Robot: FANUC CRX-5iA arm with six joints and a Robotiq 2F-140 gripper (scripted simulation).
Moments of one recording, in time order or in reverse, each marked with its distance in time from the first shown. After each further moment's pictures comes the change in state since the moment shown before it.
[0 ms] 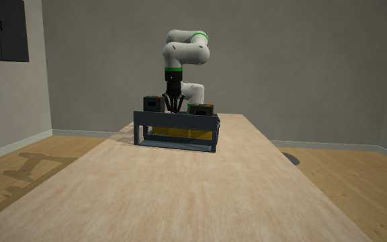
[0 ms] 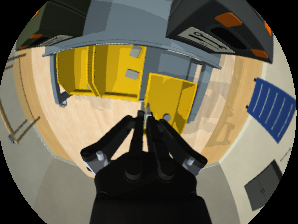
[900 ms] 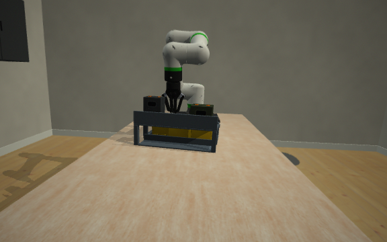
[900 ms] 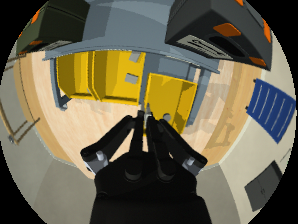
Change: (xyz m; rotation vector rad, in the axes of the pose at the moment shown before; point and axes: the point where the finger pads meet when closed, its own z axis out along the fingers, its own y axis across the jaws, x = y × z) arm 0.010 0.000 0.000 0.000 0.016 0.000
